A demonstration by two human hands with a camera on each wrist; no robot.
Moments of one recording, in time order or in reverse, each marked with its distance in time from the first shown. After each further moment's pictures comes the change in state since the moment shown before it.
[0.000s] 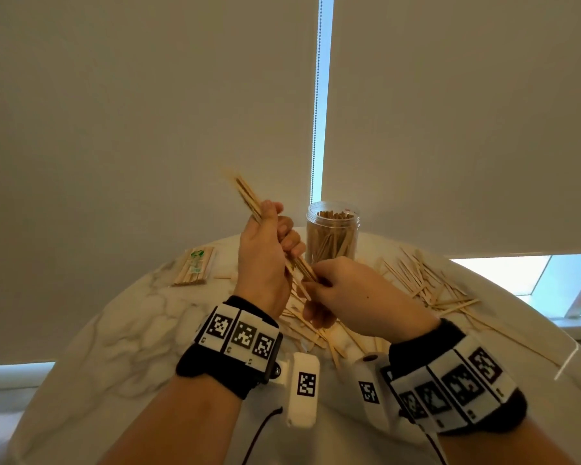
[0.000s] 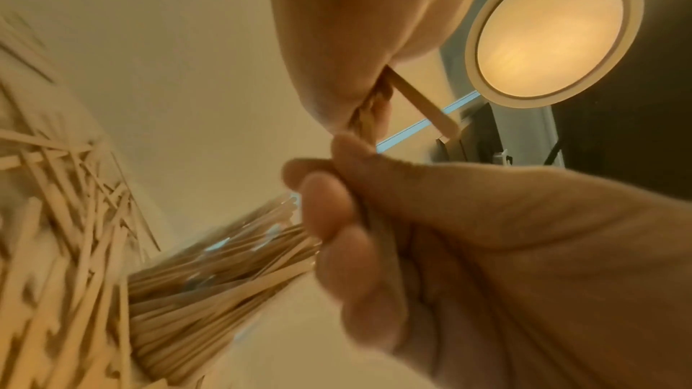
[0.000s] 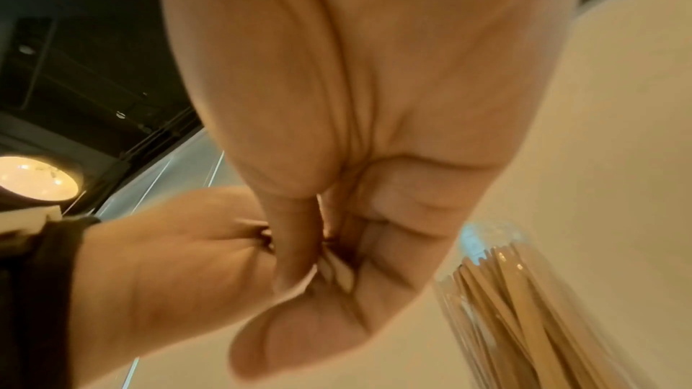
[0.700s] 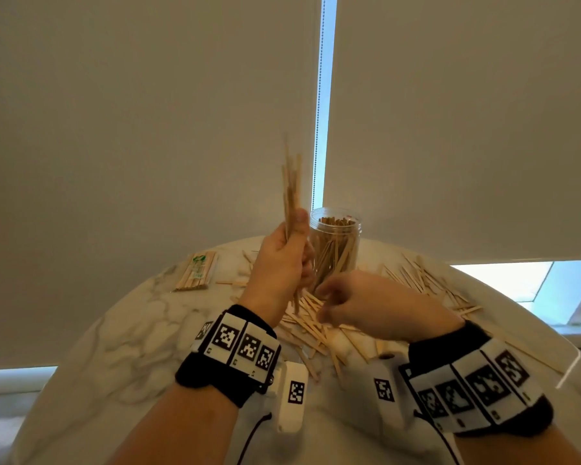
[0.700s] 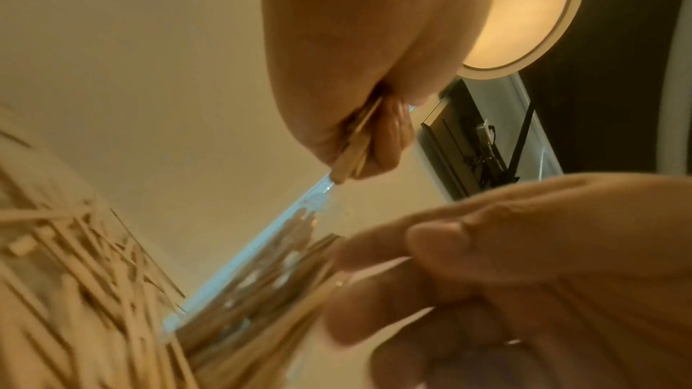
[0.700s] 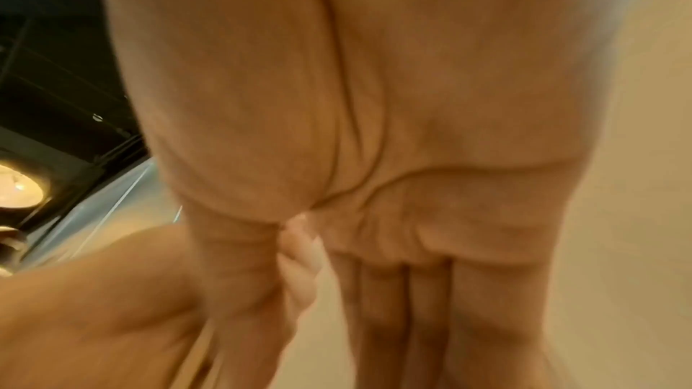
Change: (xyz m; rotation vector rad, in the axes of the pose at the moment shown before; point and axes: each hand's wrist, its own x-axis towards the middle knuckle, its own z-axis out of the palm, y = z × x) left_hand -0.004 0.000 -0.009 0.490 -0.284 -0.070; right_hand 0.001 0.012 -0.017 -0.329 -0.083 0.060
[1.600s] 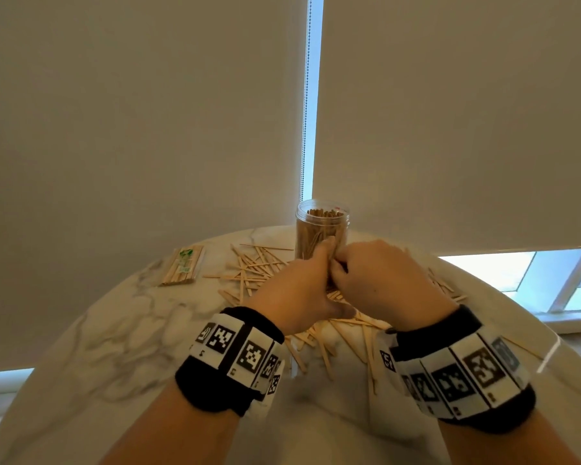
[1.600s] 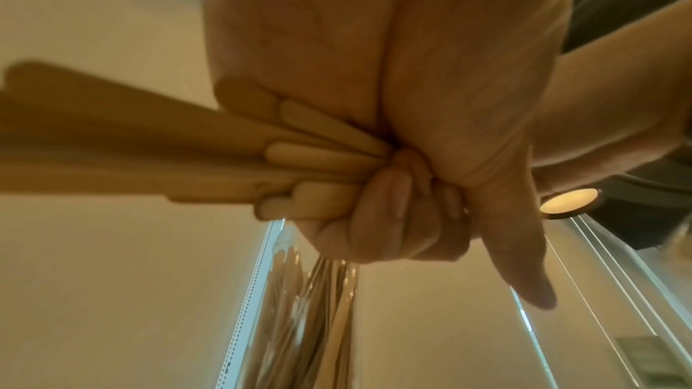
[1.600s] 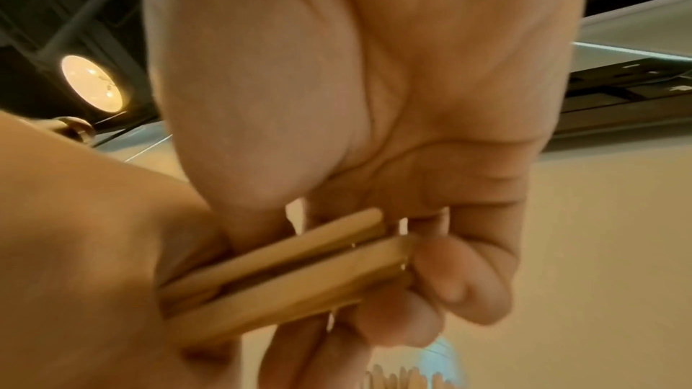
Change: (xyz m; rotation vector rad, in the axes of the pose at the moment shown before) left_hand -0.013 -0.012 0.019 1.099 -0.421 0.057; right_hand -0.002 0.010 -0.010 -0.344 0.396 0.028
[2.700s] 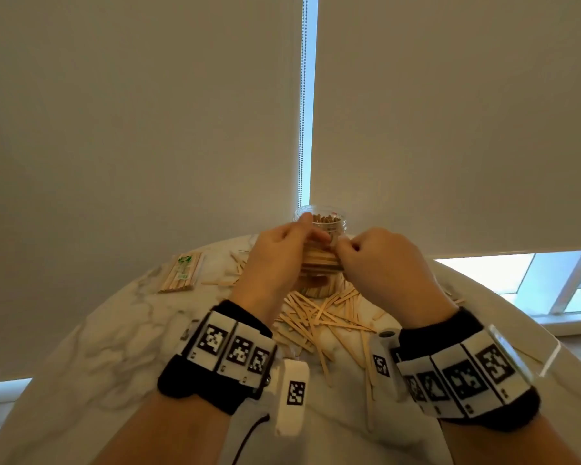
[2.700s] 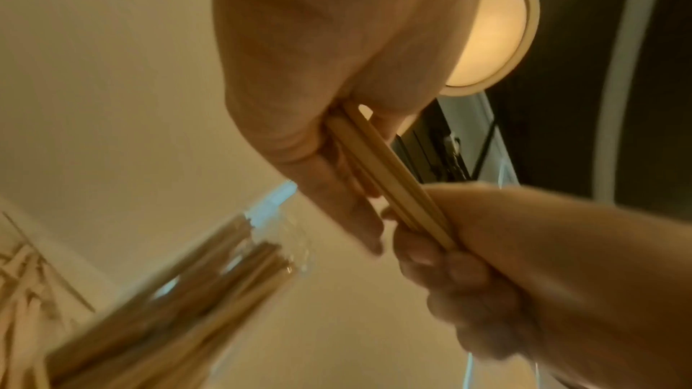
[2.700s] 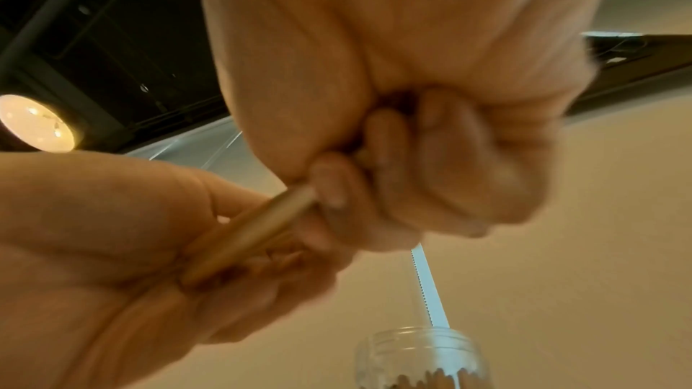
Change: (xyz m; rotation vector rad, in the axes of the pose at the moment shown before) left_hand -0.002 0.020 -0.028 -0.953 0.404 -0.240; right_hand 0.003 0.008 -0.009 0.254 0.196 0.169
